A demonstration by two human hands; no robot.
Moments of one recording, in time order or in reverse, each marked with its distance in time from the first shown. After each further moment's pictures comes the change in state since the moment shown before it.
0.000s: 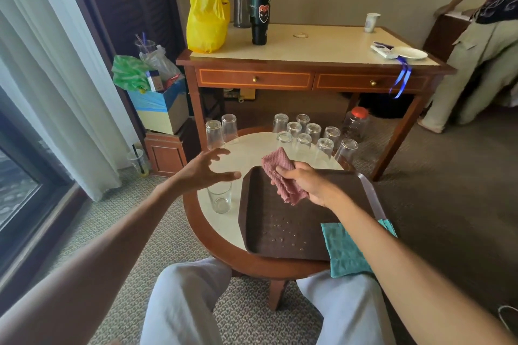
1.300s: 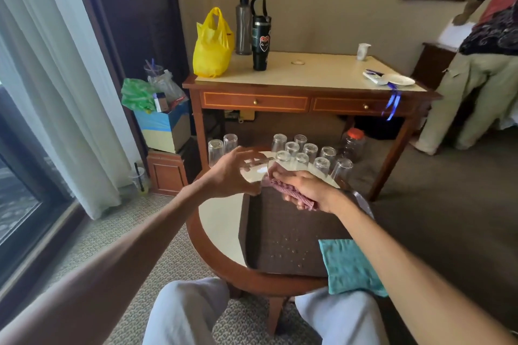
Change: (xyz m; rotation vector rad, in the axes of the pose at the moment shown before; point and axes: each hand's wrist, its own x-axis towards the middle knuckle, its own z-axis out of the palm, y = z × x) left_hand -0.013 0.075 -0.002 0.080 0.118 0.373; right_hand -0.029 -0.037 0.007 -0.154 -0.054 -0.025
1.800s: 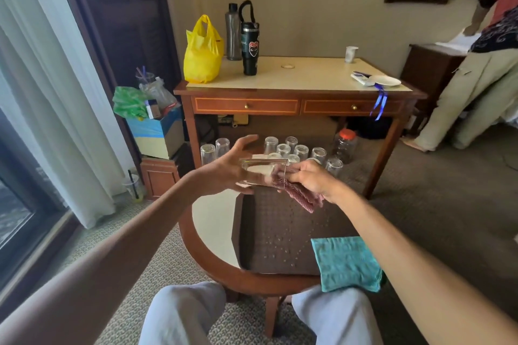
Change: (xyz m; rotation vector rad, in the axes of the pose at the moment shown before) left_hand 0.011 0.037 -0.005 -0.620 -0.257 -0.260; right_hand -0.015 -0.009 -0.029 -0.140 0.170 -0.124
